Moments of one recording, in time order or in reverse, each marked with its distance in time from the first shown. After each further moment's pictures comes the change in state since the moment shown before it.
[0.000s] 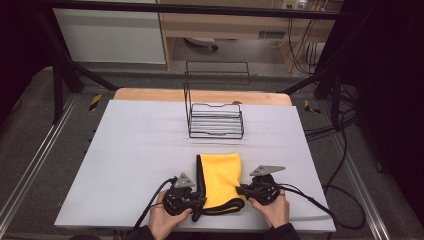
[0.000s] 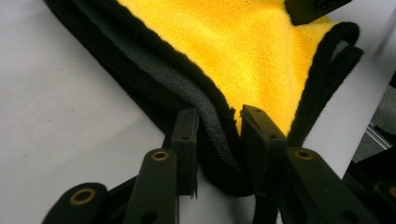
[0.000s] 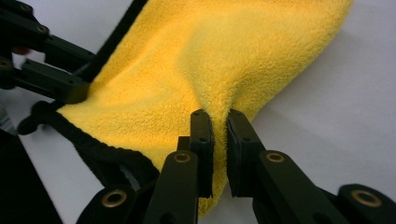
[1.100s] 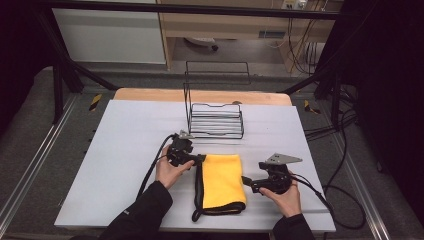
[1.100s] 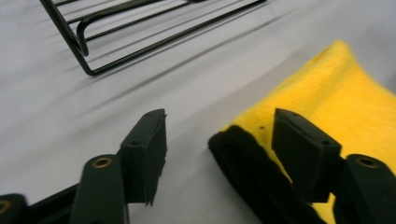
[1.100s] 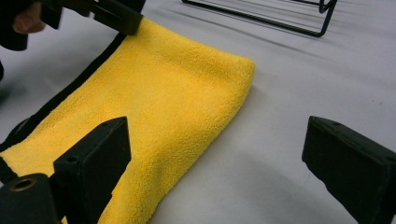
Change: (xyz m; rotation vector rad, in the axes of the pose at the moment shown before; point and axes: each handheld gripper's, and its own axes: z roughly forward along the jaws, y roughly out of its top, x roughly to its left) left arm 0.091 0.090 0.037 -0.012 0.163 -0.056; right arm -0.045 0.009 -0.015 -0.196 -0.042 -0.014
